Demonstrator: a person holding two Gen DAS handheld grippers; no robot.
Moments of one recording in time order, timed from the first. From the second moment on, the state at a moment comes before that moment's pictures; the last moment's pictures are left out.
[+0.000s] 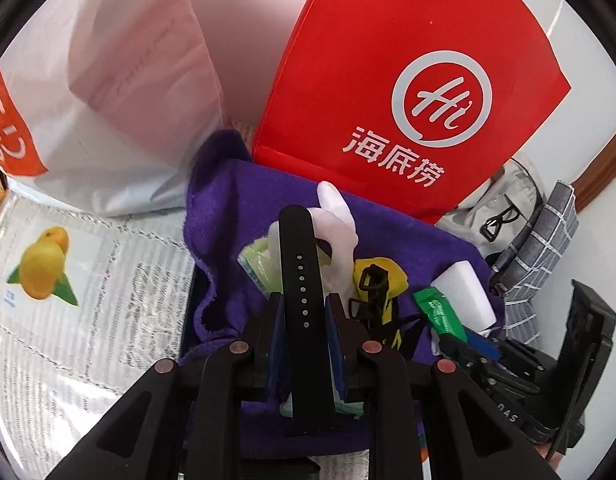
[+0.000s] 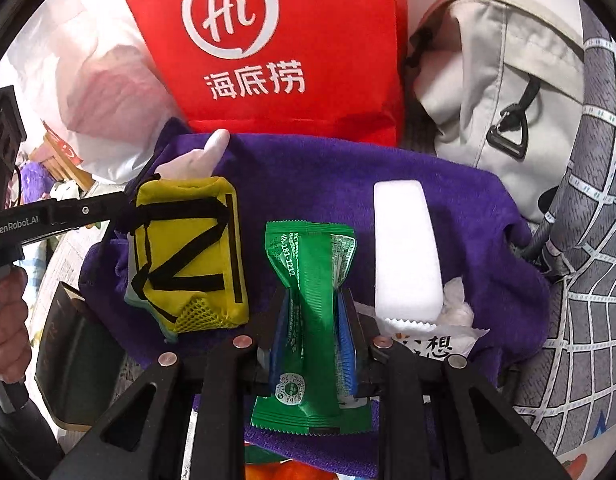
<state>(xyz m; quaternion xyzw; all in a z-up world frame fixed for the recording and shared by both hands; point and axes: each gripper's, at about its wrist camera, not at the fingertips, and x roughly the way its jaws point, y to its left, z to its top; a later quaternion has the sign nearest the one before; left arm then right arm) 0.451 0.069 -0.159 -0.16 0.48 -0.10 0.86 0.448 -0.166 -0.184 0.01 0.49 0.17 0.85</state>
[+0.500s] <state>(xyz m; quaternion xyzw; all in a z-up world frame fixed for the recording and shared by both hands) 0.457 0.070 -0.171 -0.17 0.50 -0.09 0.84 0.442 -0.155 -0.180 -0.02 0.47 0.16 0.87</state>
